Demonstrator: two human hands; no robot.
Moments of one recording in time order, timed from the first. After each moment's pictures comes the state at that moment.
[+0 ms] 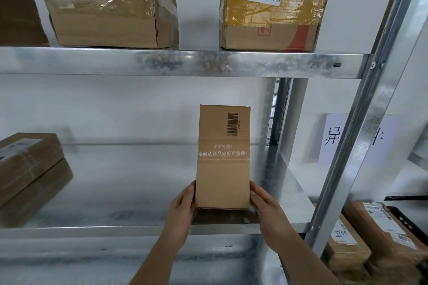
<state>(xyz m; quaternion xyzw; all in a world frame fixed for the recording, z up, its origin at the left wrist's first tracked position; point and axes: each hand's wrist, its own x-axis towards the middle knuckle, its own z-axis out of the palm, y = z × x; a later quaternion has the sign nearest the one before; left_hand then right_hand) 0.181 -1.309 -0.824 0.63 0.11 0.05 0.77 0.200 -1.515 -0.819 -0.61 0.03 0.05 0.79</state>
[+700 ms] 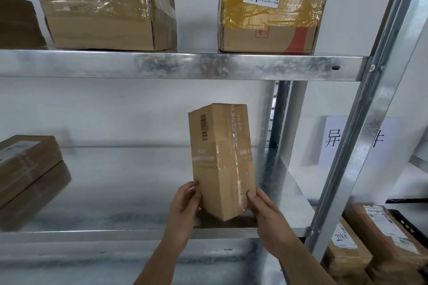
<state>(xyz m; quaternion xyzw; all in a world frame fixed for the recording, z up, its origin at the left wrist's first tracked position) 0.191 -1.314 -0.835 0.66 0.06 0.12 0.74 0.200 -1.521 -0.815 -0.58 -0.04 0.09 0.81</state>
